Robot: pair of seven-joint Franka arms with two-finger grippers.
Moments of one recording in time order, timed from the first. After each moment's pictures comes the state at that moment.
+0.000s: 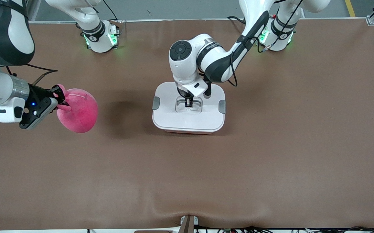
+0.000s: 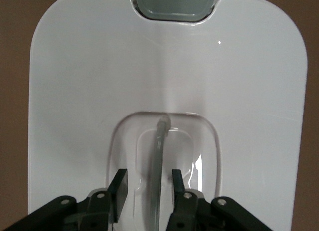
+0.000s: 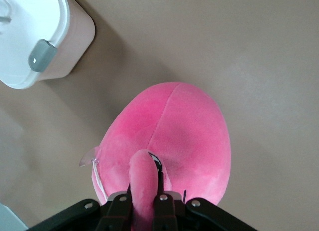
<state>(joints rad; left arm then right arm) -0.74 0.57 -0.17 -1.51 0.17 2.04 -2.51 0.05 0.16 -0.01 -1.63 0.18 1.60 -0.69</state>
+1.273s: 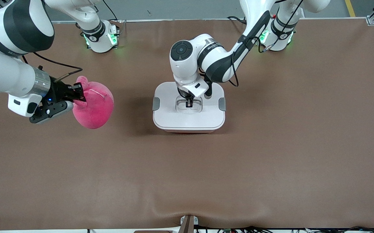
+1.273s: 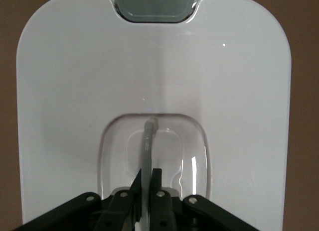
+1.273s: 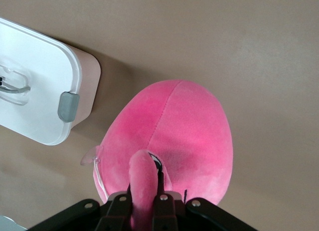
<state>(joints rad) -0.74 0.56 -0.17 -1.51 0.17 2.04 -2.51 0.17 0.16 -0.01 -1.56 0.19 1.56 -0.21</state>
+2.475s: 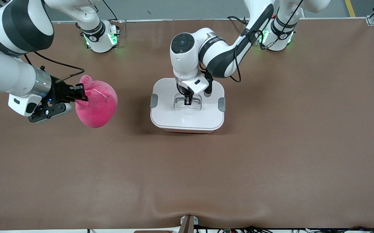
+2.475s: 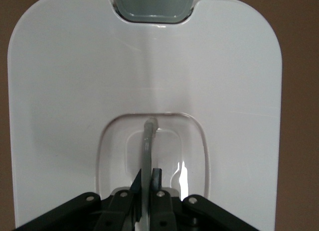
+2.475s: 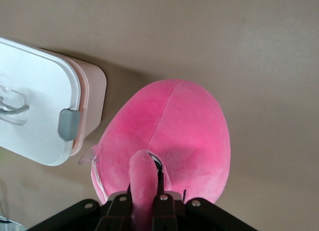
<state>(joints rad) -0.74 0.51 -0.17 -1.51 0.17 2.04 -2.45 0.18 0.16 -0.01 -1.56 0.24 1.56 -0.07</state>
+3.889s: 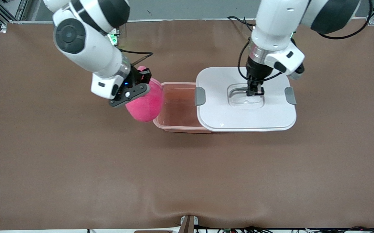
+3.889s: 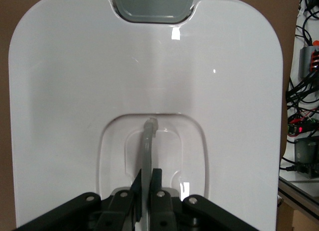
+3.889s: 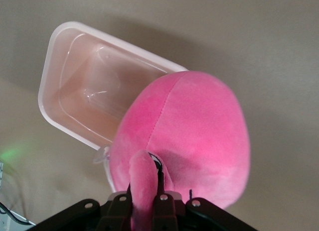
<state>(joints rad) -0.40 0.13 -0.17 -1.52 0.11 1.75 -2.16 0.55 0.27 -0.01 -1.45 0.26 1.65 0.14</state>
